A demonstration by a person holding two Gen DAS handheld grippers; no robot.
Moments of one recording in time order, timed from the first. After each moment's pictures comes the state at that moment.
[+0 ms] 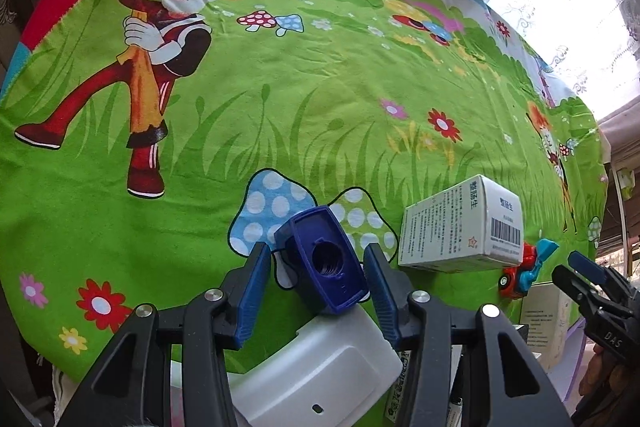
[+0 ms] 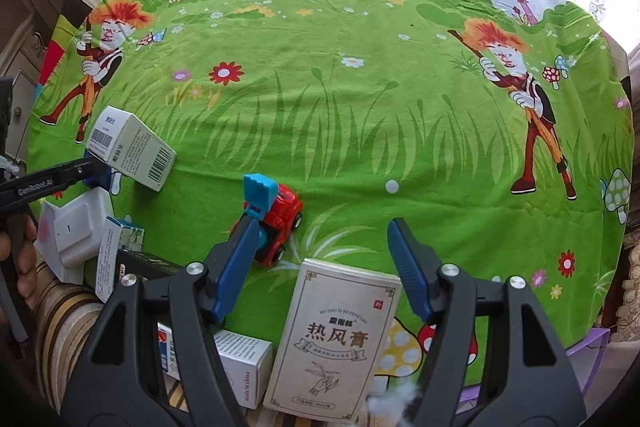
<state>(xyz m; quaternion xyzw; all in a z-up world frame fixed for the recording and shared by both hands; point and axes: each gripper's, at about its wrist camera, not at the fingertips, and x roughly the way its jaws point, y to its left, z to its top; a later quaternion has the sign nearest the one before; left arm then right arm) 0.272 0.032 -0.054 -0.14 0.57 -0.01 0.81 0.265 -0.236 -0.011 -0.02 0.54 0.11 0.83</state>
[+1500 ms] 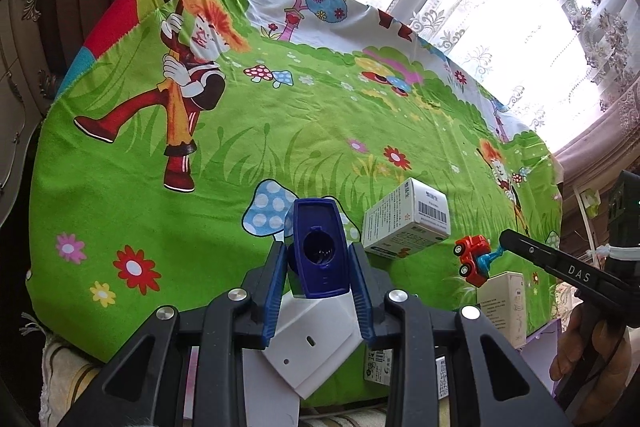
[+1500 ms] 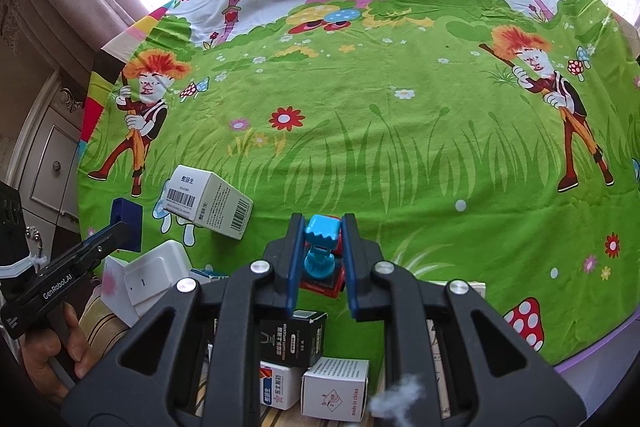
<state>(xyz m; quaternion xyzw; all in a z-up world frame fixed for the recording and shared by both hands) 0.211 0.053 -0.007 -0.19 0.47 -0.04 0.86 0.263 -0.211 0.011 0.06 0.51 0.13 0.85</state>
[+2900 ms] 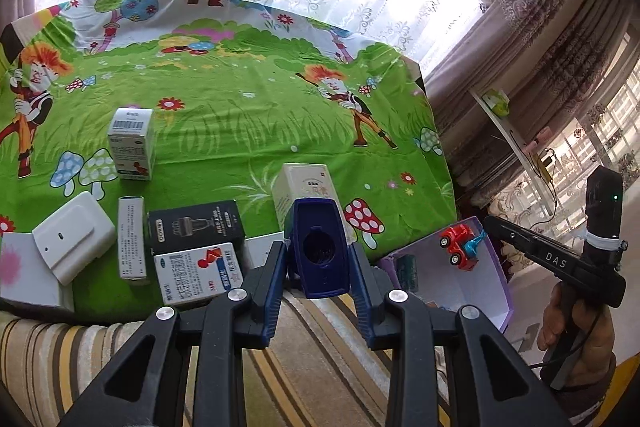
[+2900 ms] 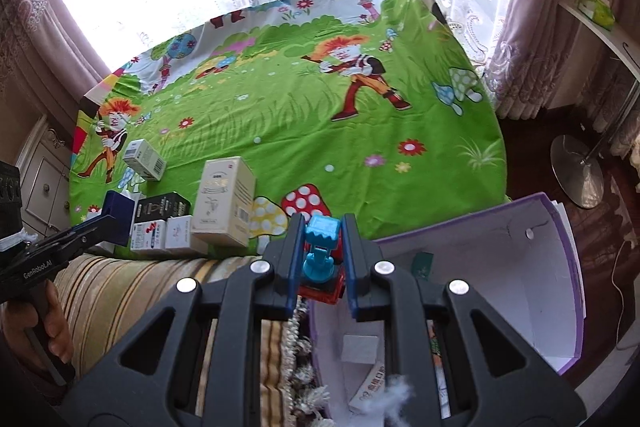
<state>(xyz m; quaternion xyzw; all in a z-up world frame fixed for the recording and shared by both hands) 0.122 -0.139 0.046 -0.11 0.47 -0.24 0.84 0.083 -0.417 0.054 0.10 0.46 0.01 0.88</state>
